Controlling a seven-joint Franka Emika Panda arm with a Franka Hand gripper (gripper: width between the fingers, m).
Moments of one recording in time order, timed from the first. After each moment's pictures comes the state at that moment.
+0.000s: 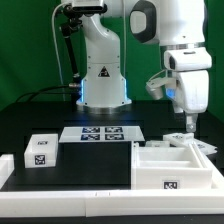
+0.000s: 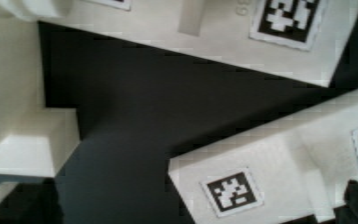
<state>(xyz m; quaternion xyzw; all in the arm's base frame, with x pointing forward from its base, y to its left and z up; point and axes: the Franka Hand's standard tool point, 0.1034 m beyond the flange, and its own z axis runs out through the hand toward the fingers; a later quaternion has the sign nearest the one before) 0.444 0.148 0.057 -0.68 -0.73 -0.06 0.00</state>
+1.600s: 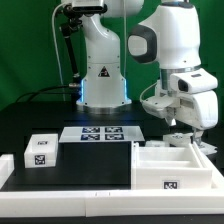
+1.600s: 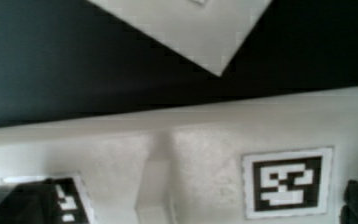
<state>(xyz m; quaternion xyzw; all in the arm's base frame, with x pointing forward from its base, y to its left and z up) 0.384 0.169 0.012 -0.59 -0.81 -0.05 0.03</state>
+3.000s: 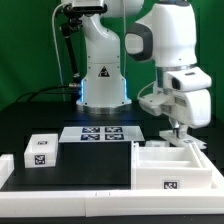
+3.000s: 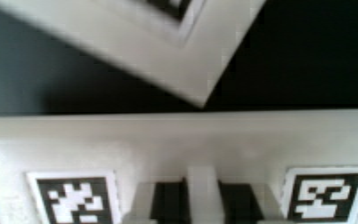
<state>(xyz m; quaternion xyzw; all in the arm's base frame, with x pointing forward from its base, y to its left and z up) 0.388 0.146 0.025 -0.64 -0.76 -0.05 0.02</state>
